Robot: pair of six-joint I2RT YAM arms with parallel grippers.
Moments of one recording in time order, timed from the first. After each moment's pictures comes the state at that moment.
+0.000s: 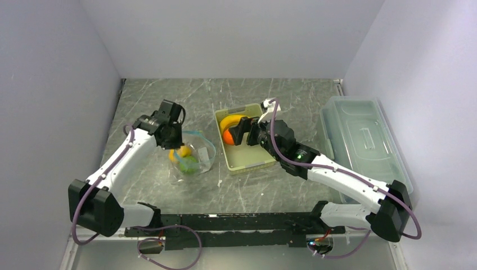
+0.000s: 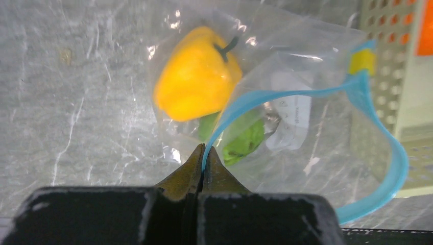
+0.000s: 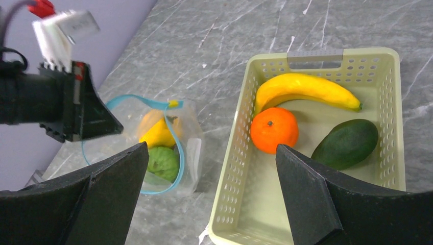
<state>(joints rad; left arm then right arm) -0.36 1.30 1.10 -0.93 -0.16 -0.43 0.88 1.15 0.89 0.05 0.29 0.47</state>
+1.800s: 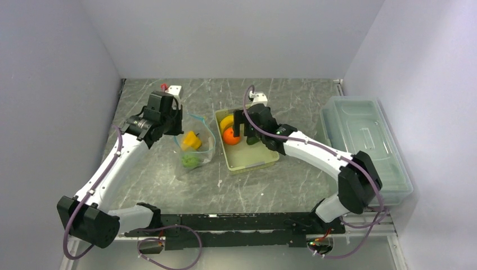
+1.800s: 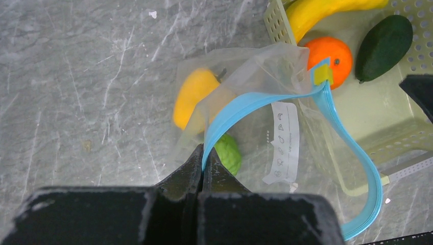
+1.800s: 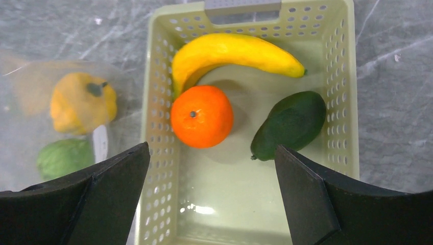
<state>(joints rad) -0.36 1.20 1.22 -0.76 -0.10 -0.22 0.75 1.48 1.08 -0.16 0.28 0.45</state>
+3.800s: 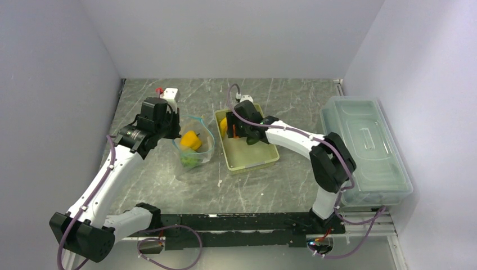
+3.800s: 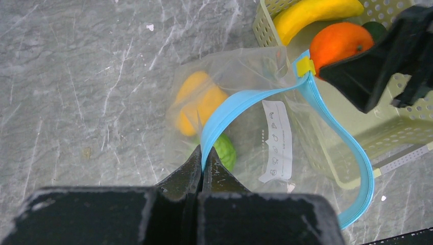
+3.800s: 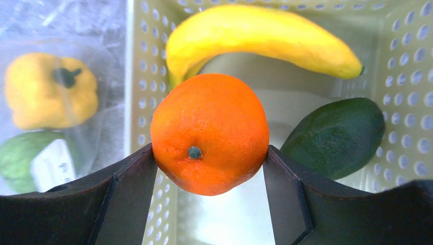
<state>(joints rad) -0.36 1.08 1.13 -0.70 -0.08 -0.21 0.72 1.80 1.26 -0.24 0.15 0.45</state>
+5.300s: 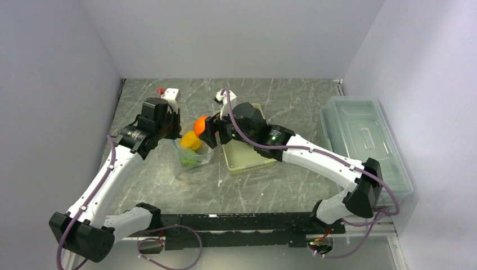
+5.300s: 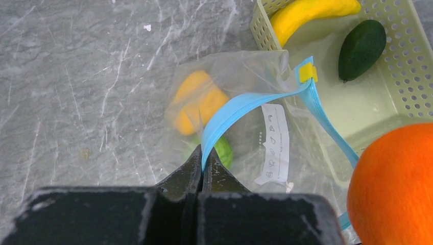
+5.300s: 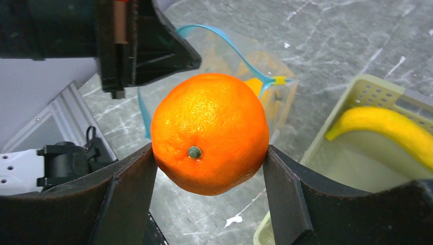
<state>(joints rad) -0.37 1.08 1.13 -0.70 -0.08 -0.21 0.99 1.46 1.34 -0.22 0.03 0.30</state>
